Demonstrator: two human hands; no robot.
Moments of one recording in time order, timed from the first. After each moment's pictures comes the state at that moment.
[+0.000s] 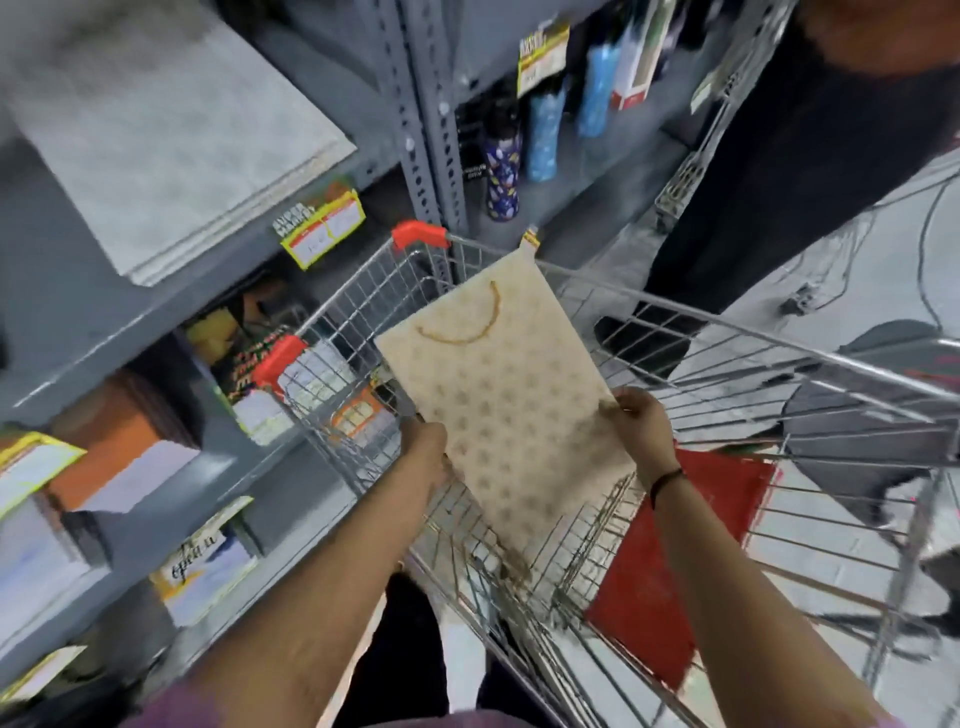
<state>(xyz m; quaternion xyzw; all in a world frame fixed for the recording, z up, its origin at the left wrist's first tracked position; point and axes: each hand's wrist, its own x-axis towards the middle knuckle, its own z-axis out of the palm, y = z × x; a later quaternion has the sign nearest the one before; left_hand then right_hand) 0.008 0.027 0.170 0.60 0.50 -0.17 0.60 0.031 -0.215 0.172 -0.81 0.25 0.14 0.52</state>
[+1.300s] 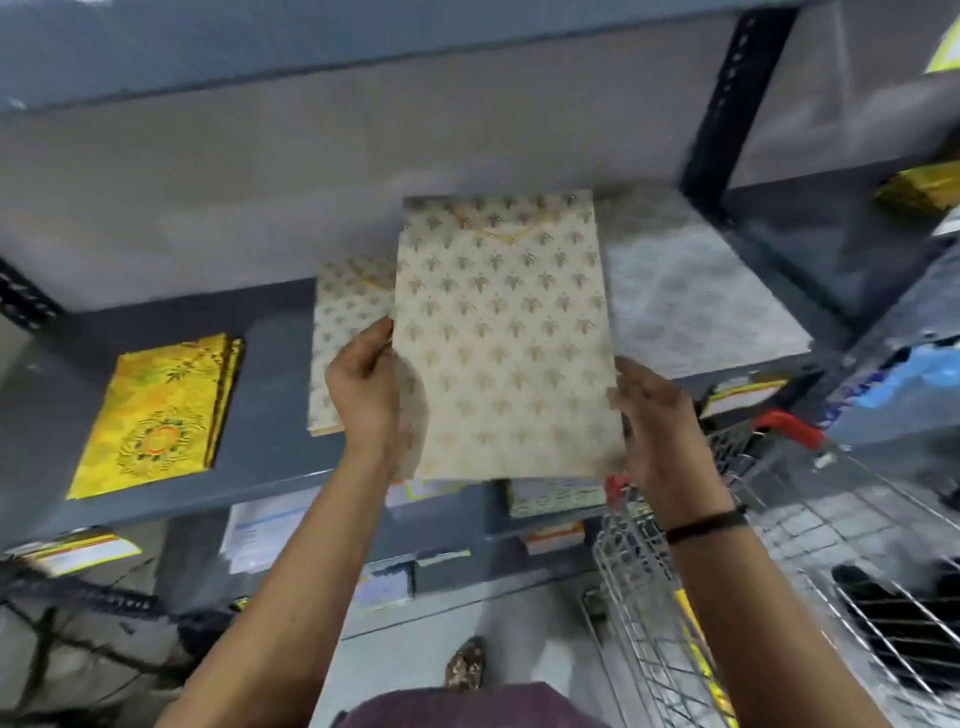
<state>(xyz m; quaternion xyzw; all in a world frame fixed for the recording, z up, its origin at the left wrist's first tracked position) -0.112 0.395 0.407 0.51 0.41 0.42 0.62 0.004 0.203 0.401 -0.63 -0.07 0.29 0.72</state>
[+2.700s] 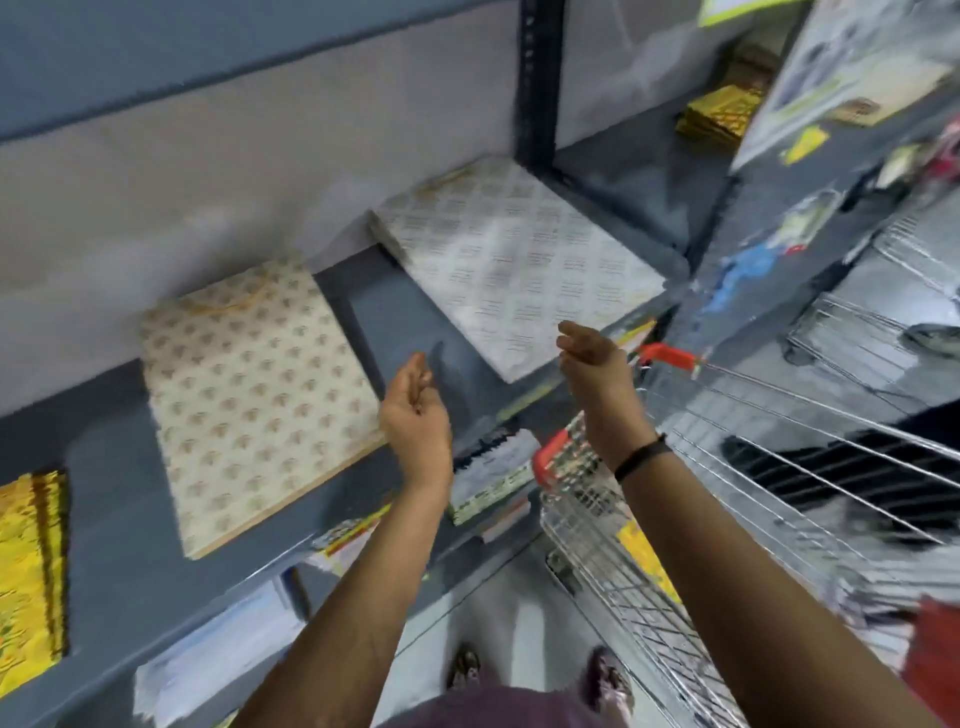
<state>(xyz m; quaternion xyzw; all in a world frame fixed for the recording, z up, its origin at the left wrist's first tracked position) -0.014 0.334 0.355 0.66 0.32 0.32 0.60 0.064 0.195 0.363 -0.71 0.03 0.10 0.69</state>
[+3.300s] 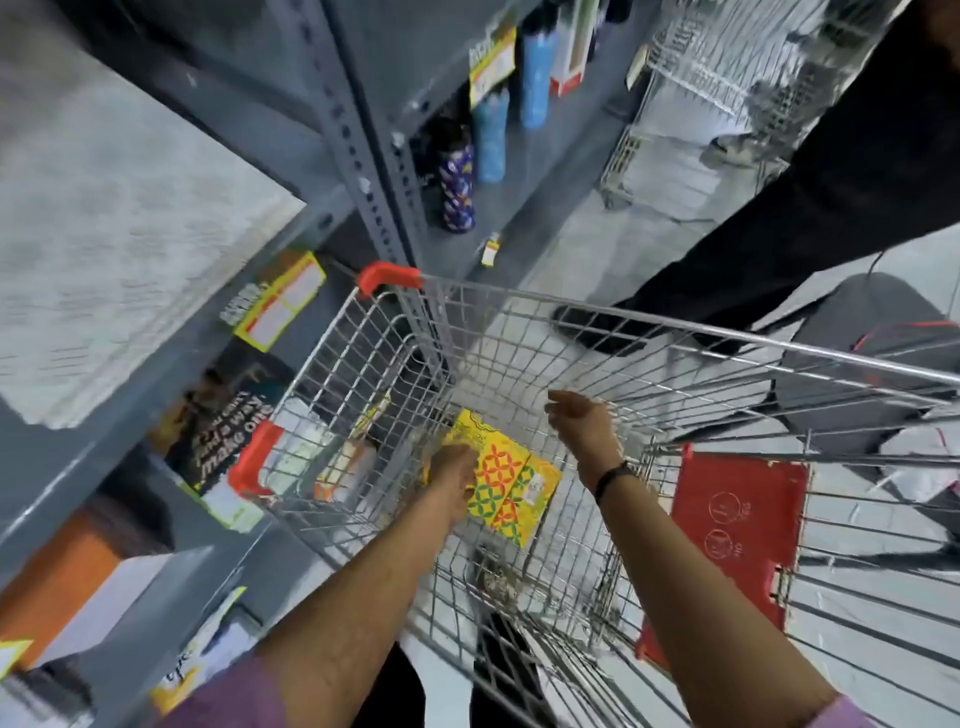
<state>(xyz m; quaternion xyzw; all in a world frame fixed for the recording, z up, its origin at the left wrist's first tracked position) 0.054 0.034 0.161 0.63 0.41 -0.33 0.58 0.073 -0.124 0.174 -0.74 0.31 0.16 0.58</state>
